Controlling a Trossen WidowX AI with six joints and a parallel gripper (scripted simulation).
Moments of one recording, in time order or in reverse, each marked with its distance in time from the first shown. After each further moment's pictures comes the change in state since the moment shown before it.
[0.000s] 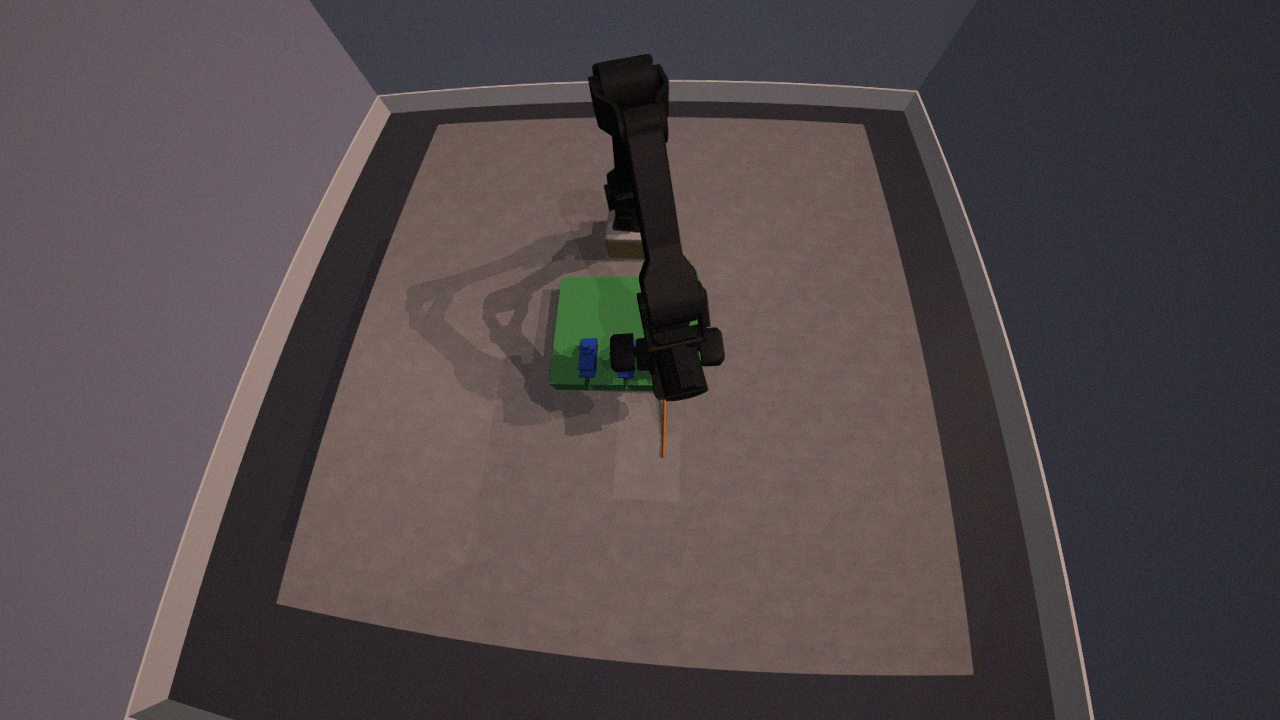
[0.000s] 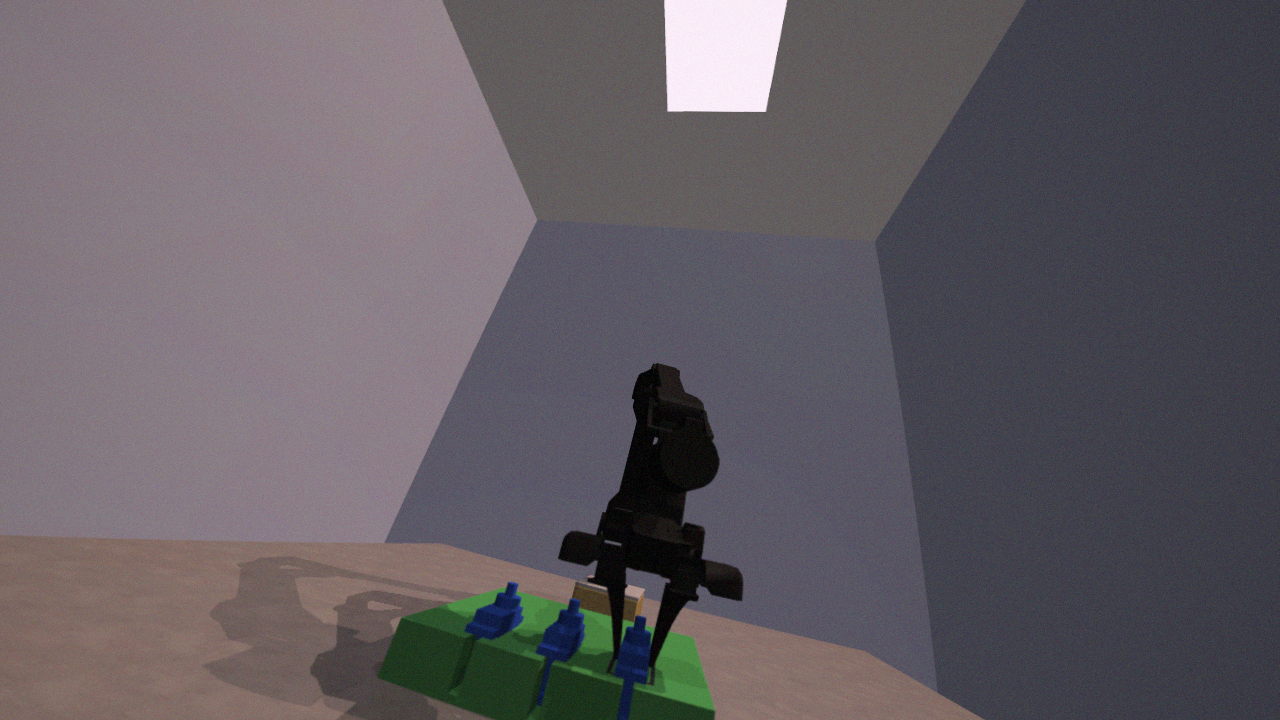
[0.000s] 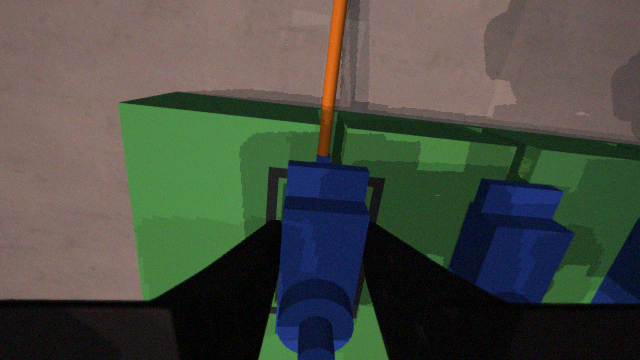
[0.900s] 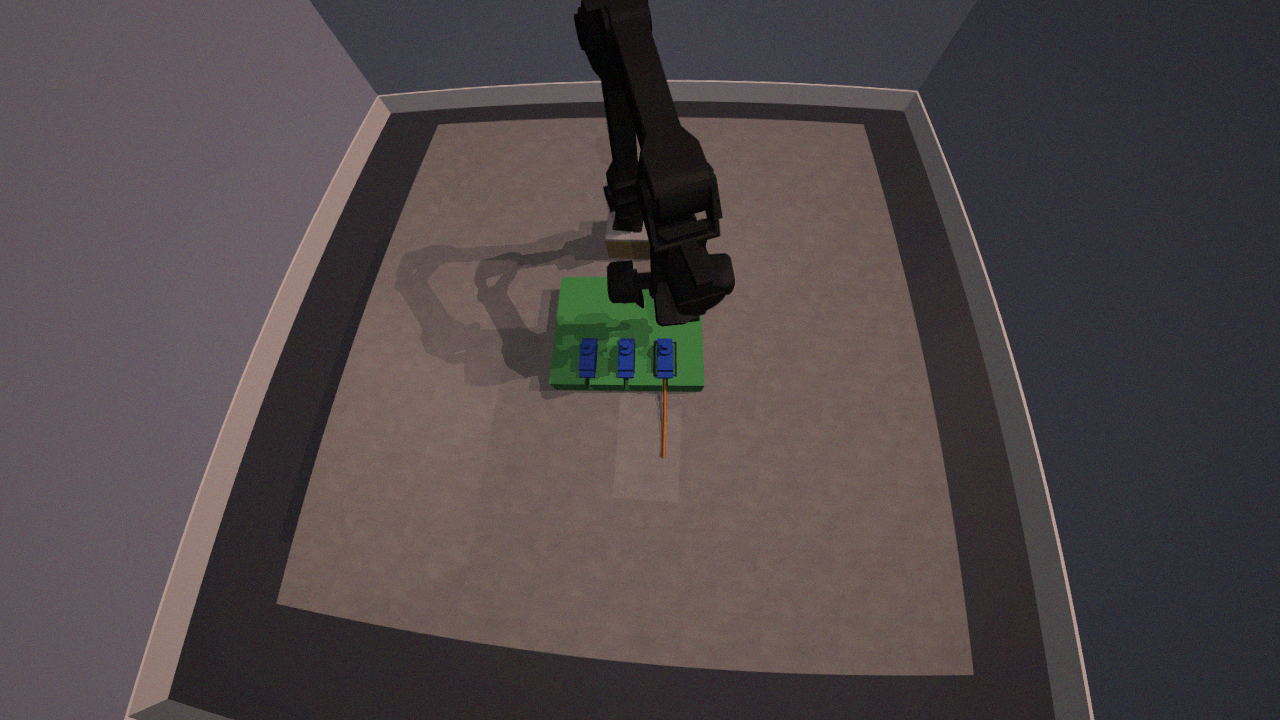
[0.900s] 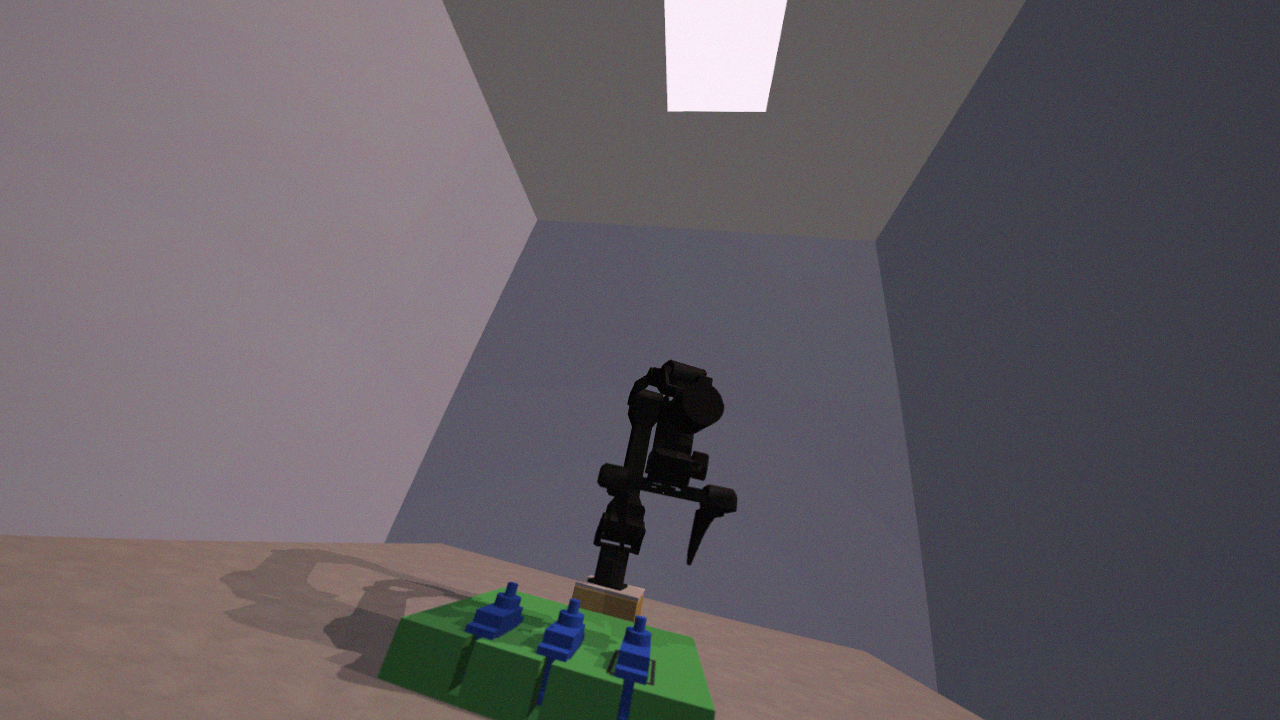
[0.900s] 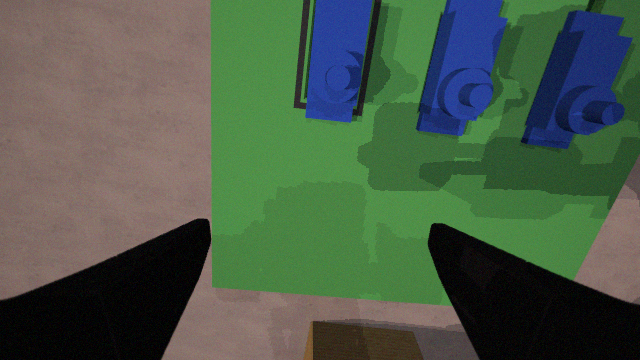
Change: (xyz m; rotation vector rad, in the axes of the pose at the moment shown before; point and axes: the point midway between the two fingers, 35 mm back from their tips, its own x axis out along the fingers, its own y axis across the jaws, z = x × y) arm -0.087 0.010 -0.083 -0.009 0.006 0.003
